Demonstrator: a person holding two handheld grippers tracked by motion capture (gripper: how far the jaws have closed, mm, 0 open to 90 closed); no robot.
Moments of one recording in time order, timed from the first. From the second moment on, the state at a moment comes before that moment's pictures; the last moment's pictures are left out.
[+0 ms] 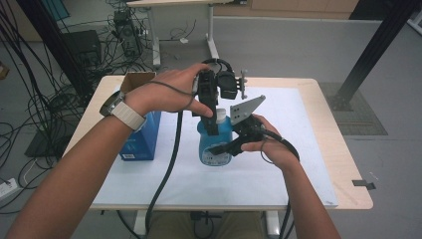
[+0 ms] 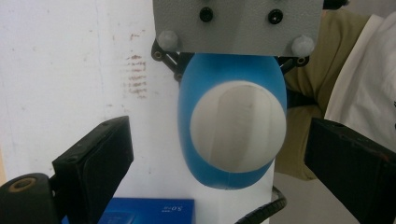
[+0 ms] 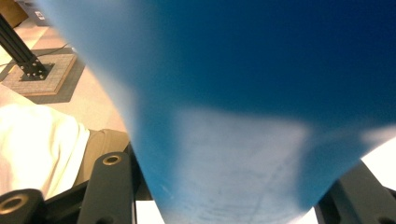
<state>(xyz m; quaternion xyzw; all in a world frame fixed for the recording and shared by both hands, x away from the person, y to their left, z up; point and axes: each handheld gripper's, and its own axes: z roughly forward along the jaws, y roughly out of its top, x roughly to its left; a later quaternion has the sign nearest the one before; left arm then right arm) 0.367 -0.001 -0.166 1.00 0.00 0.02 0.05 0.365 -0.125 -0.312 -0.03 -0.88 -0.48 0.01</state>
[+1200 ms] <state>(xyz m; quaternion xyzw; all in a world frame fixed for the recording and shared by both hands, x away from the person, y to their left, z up) 0.368 0.001 -0.165 1.00 0.00 0.03 0.06 0.365 -0.129 -0.309 -0.03 -0.88 -0.48 0.01</state>
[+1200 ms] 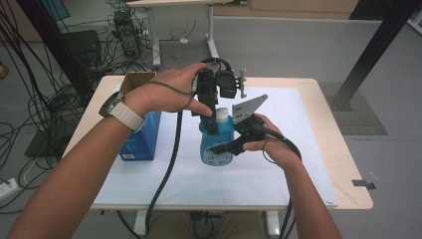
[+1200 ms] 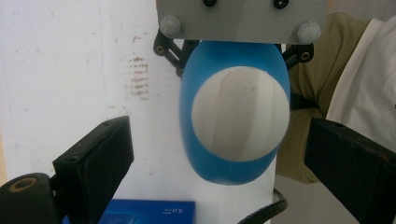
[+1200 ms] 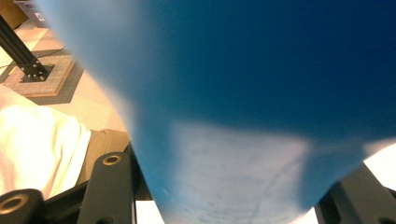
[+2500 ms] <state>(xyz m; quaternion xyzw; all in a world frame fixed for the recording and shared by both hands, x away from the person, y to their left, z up) 0.365 0.003 -0.163 1.00 0.00 0.03 0.06 0.365 -0.128 -0.309 -0.03 -0.87 -0.48 0.01</state>
